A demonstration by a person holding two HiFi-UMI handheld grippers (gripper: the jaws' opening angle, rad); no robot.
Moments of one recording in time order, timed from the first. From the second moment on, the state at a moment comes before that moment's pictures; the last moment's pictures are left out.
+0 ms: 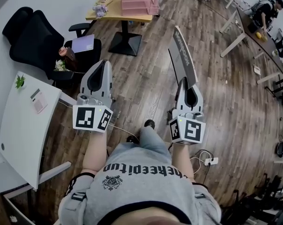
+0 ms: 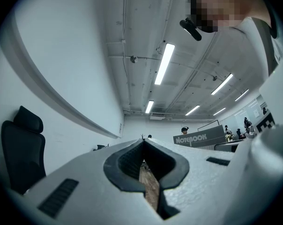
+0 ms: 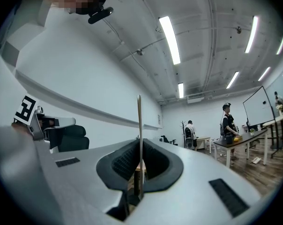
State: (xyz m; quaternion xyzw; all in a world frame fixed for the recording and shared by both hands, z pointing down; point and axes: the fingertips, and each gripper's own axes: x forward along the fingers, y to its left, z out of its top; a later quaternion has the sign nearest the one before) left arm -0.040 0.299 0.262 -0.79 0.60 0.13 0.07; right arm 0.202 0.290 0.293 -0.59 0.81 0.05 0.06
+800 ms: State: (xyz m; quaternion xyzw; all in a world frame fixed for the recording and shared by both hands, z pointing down) left arm -0.069 0.115 0.248 -0.76 0.63 0.14 0.08; right arm 0.174 0.085 0.273 -0.56 0.83 0.07 0.07
